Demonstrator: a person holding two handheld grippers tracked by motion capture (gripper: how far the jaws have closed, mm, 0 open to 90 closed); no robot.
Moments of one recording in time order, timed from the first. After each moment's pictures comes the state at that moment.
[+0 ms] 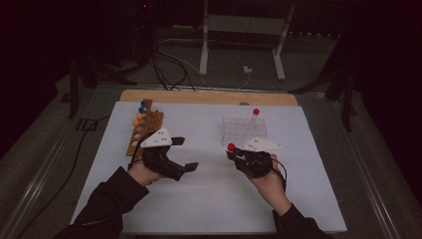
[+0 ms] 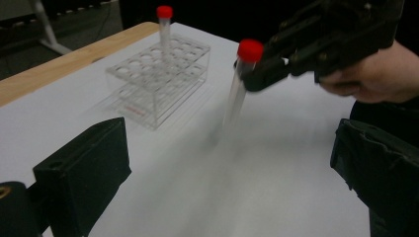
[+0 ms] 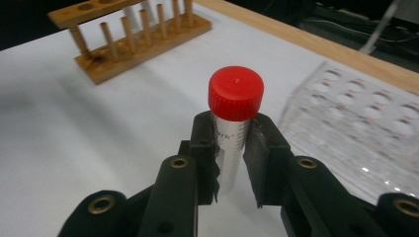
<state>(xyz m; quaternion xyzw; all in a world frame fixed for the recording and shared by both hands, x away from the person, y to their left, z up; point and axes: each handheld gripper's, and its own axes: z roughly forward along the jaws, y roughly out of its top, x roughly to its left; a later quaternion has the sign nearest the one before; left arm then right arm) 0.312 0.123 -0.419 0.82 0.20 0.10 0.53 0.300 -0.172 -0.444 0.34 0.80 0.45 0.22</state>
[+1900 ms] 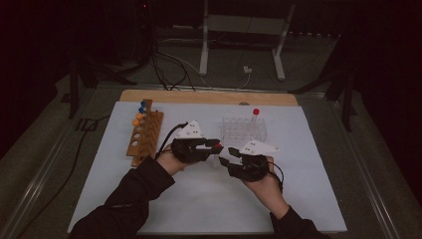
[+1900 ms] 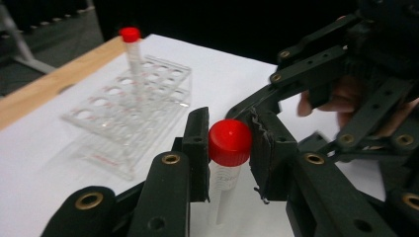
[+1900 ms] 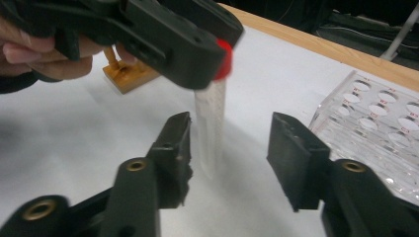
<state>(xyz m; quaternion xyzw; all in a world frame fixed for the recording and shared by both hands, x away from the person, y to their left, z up) 0.339 0.063 -0.416 0.83 0.16 0.10 0.53 0.290 -0.162 -0.442 0.33 0.79 0.48 0.20</state>
